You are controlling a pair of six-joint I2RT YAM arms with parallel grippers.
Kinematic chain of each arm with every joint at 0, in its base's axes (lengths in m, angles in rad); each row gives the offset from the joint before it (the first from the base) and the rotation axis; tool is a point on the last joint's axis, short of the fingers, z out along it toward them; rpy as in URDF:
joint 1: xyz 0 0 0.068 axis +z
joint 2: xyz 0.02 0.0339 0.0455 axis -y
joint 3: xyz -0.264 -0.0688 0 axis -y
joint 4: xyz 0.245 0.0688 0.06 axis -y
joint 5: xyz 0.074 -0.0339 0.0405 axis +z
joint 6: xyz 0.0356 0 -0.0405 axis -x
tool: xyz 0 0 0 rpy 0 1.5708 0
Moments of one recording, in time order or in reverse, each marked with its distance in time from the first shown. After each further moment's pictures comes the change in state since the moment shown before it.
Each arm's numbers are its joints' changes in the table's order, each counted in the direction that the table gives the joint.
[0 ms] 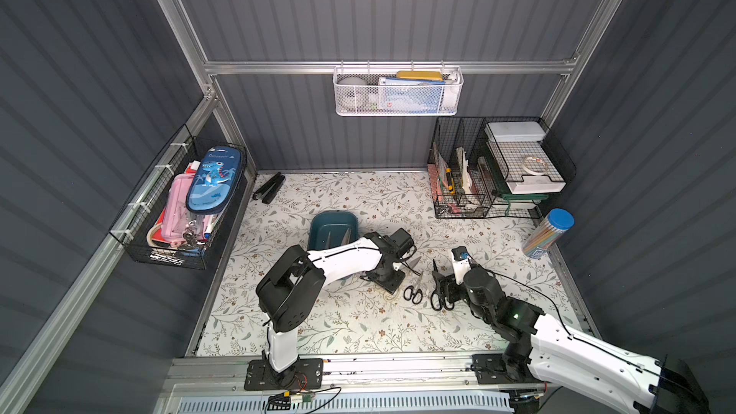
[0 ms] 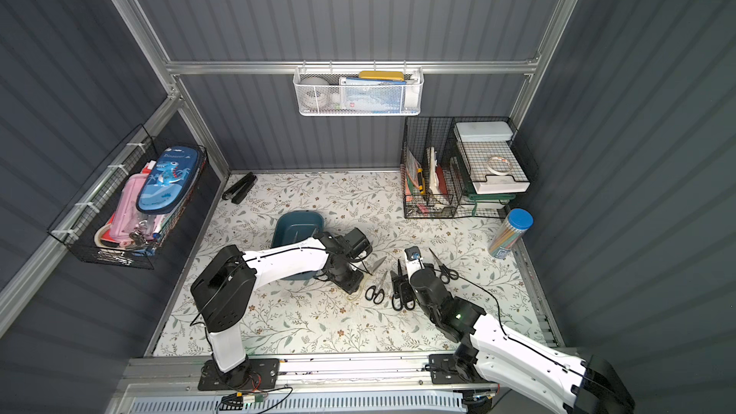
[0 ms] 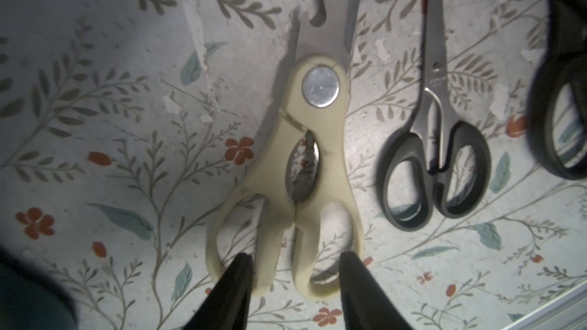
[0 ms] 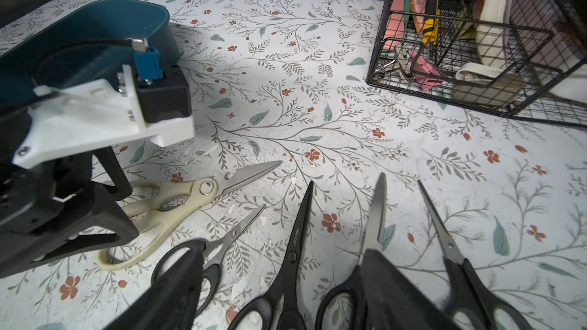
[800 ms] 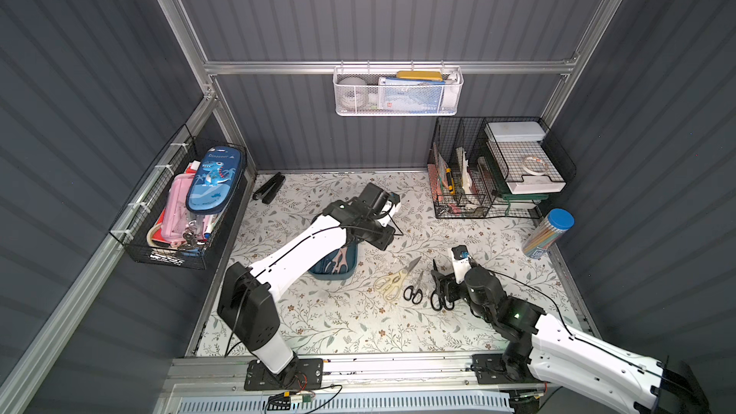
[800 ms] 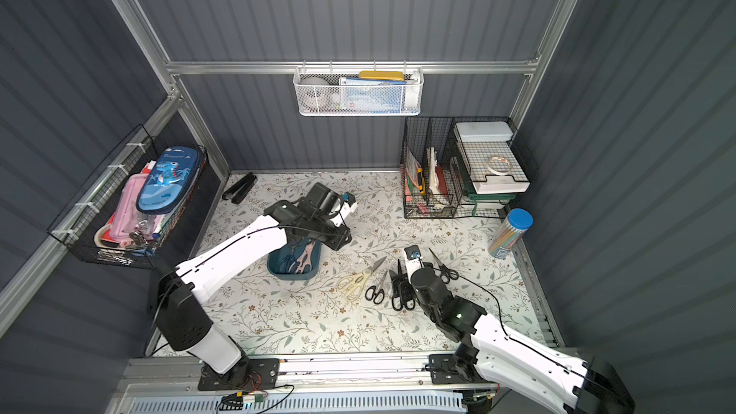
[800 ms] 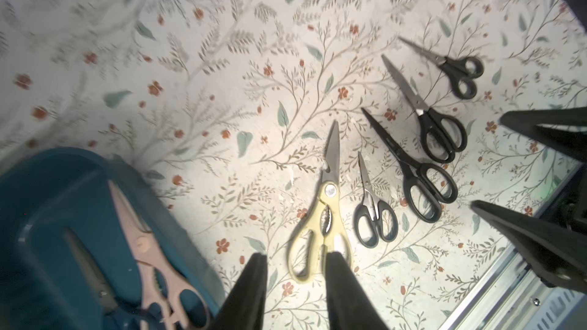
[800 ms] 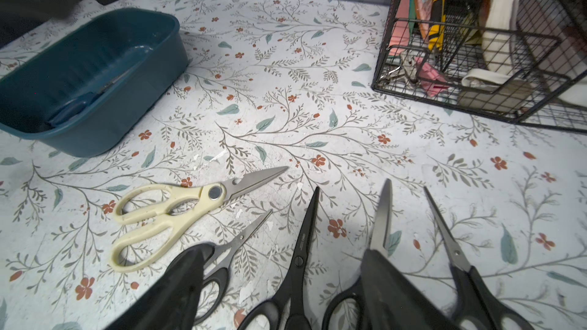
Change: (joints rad) left arm 0.153 0.199 0.187 -0.027 -0.039 -0.131; right arm -0.001 0.030 0.011 0.000 0.013 -0.002
